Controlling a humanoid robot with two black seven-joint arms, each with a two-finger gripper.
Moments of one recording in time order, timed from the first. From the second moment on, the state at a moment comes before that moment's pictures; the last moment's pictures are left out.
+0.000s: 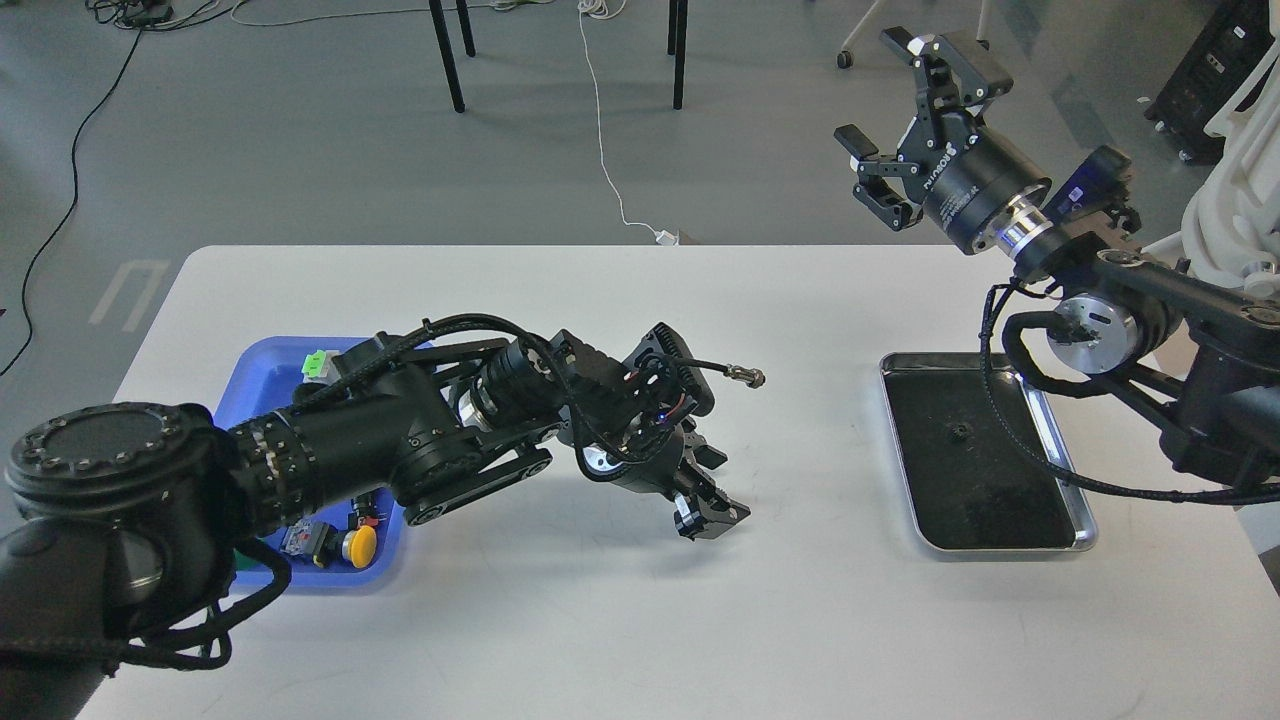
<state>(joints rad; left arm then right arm) -1.05 0.03 -0.17 -0.88 2.06 -0.44 -0.49 1.01 -0.57 0.24 1.03 -0.05 0.20 0.49</state>
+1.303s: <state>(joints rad) -0.36 0.48 -1.05 -1.27 0.67 -0.29 -0.49 1.50 -0.23 -0.75 1.10 -1.20 0.15 0.49</state>
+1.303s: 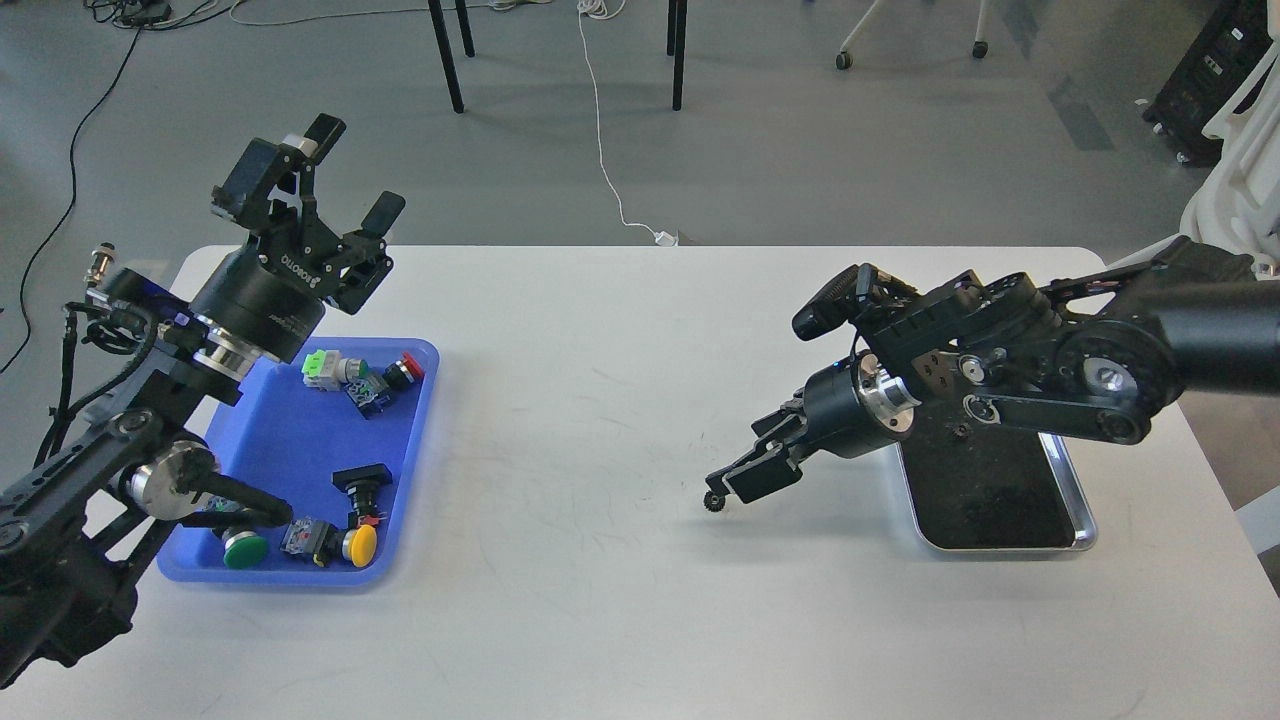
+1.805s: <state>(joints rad) -0.35 0.47 -1.05 -1.28 0.68 -0.29 -0.49 1.43 -0.11 -0.90 1.04 -1.20 -0.09 0.49</state>
